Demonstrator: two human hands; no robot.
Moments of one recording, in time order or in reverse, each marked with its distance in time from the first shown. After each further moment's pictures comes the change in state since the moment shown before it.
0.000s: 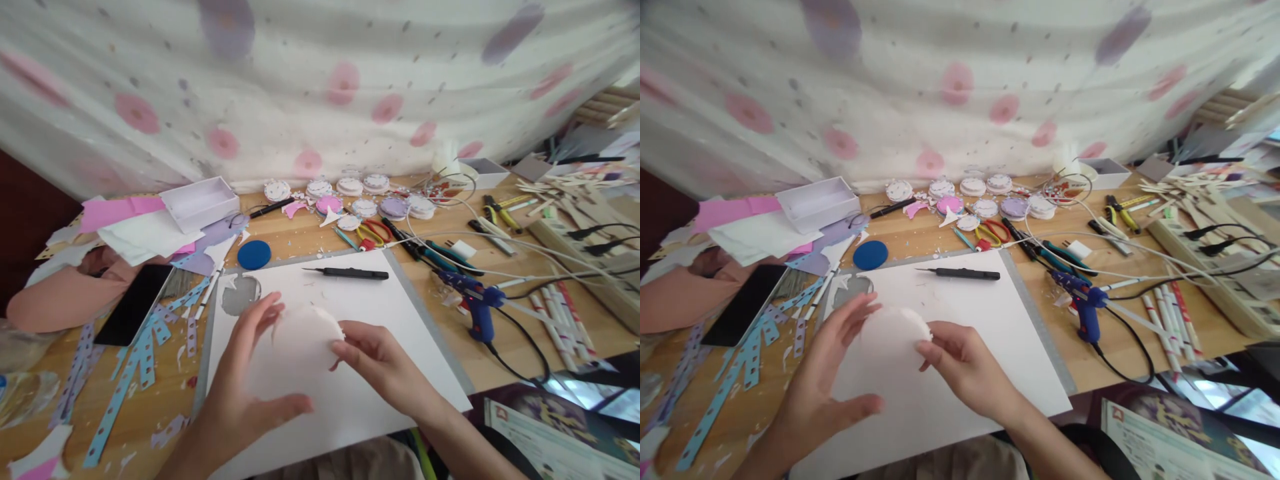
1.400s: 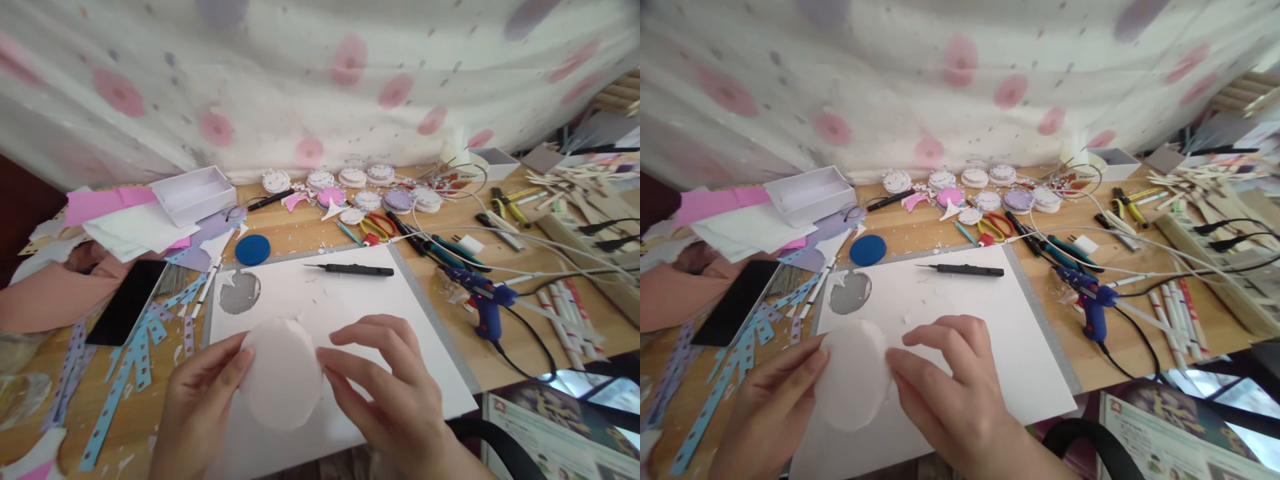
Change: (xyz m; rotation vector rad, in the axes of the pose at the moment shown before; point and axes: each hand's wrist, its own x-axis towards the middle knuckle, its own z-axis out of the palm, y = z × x) left_hand -0.003 0.000 -0.013 -0.721 0.501 -0.751; right_hand -0.012 -0.010 0.021 -0.910 0.452 -0.733
